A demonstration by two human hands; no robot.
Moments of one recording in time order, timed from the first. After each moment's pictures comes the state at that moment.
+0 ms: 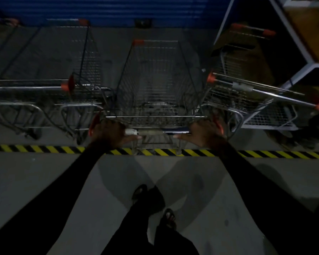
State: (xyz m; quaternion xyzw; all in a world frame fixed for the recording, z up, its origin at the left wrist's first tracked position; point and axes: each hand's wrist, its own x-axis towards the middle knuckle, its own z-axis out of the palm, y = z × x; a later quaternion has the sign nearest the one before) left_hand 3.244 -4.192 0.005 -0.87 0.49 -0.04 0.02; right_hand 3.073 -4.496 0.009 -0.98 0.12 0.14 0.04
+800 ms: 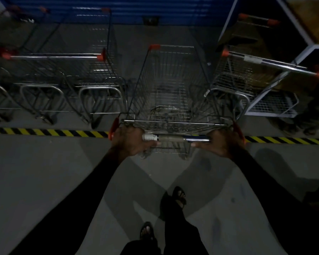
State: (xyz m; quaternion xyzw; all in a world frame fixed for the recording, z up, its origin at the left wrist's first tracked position) left_hand 3.085 -4.048 0.006 -0.93 0.37 0.06 0.01; right_hand 2.908 -4.339 0.005 -0.97 0.19 0.12 -0.01
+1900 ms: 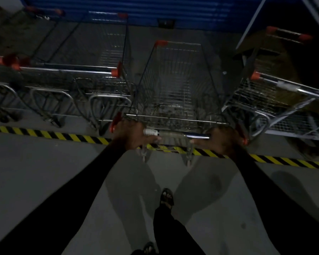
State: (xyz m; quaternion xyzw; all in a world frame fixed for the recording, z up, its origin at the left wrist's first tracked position) left_hand 3.252 -4.071 -0.010 -0.94 0.33 0.04 0.03; right_hand 3.083 -4.366 0.001 -0.97 0.21 0.10 0.05
